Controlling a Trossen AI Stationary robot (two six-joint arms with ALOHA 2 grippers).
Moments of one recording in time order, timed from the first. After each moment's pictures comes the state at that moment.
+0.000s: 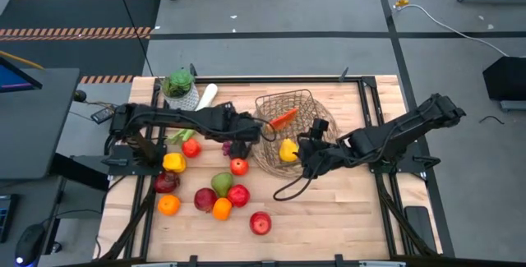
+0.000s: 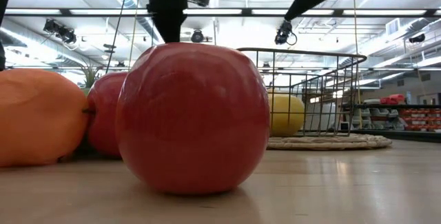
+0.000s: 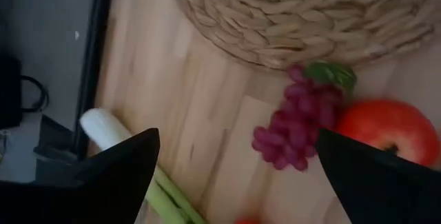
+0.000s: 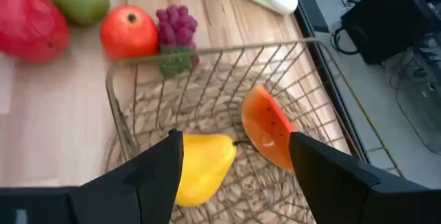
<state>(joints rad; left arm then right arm) -0.05 1.75 1.58 -1.23 -0.46 -0.26 0.37 1.38 1.15 -0.73 0.69 0.24</state>
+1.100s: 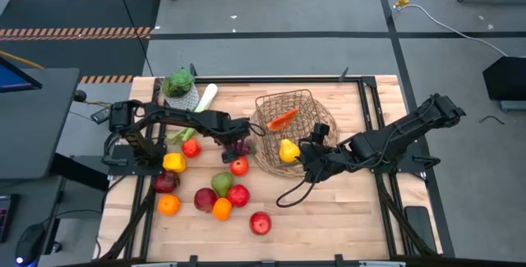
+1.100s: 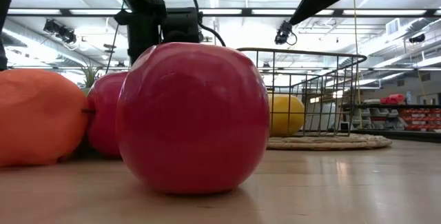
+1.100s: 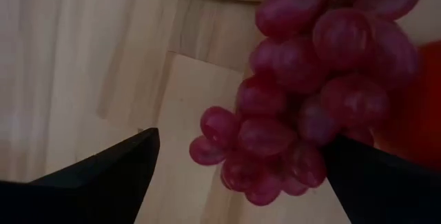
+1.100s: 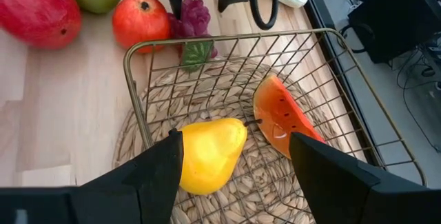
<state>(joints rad) 0.15 1.73 1.04 -0.69 -0.13 -0.10 0.40 1.38 1.12 -0.72 0.69 0.27</state>
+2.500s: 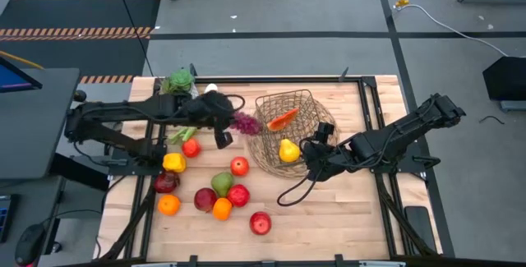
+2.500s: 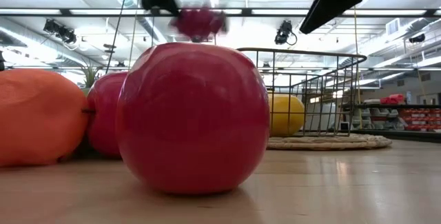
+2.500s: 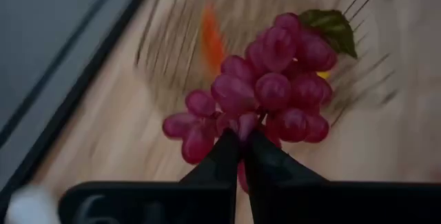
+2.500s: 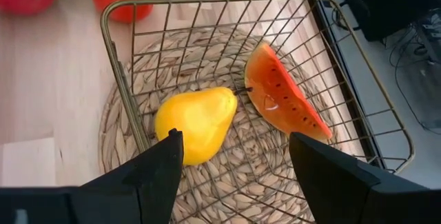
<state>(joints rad) 0.08 1.29 1.25 -0.70 -0.23 -0.14 0.40 1.38 1.12 -0.84 0.69 0.35</state>
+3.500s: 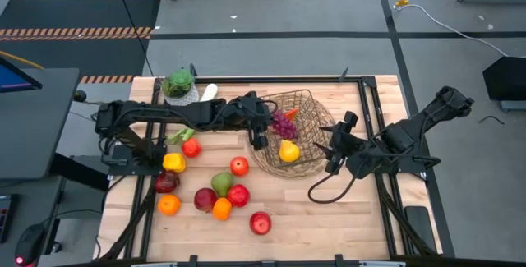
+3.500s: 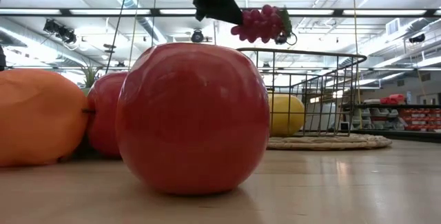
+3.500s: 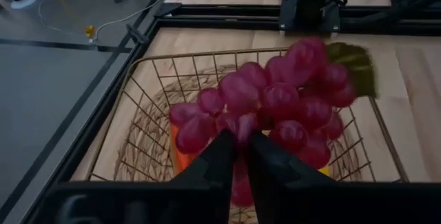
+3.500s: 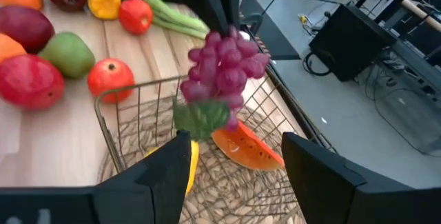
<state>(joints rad) 0.07 1.60 1.33 -0.25 -0.23 0.02 0.54 1.14 1.12 -0.88 0.92 0.43</state>
